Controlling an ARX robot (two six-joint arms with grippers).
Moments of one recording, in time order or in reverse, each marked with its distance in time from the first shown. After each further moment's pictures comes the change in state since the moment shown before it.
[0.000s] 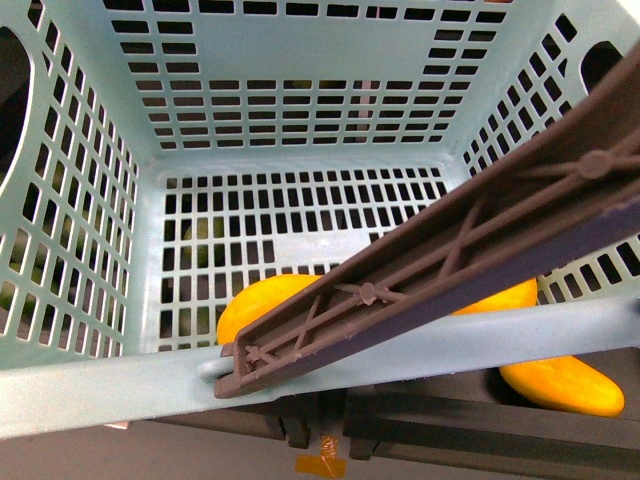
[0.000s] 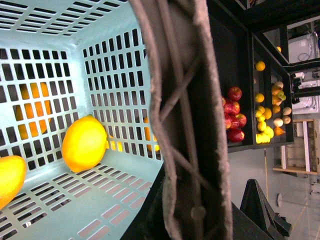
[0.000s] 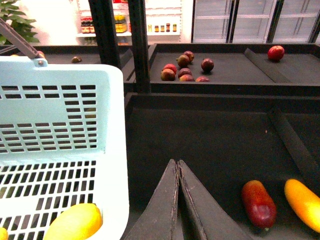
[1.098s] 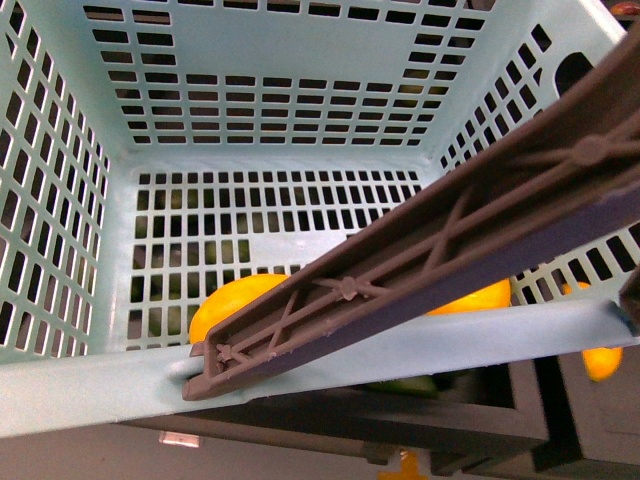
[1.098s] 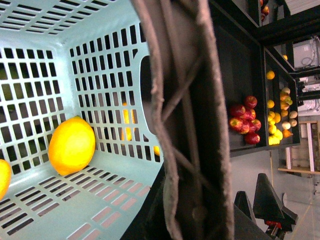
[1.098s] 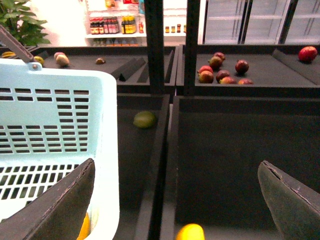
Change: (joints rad) left arm -0.004 0.000 0.000 0.000 -0.010 0.003; right arm 0.000 -0.004 0.000 -0.003 -0.001 0.000
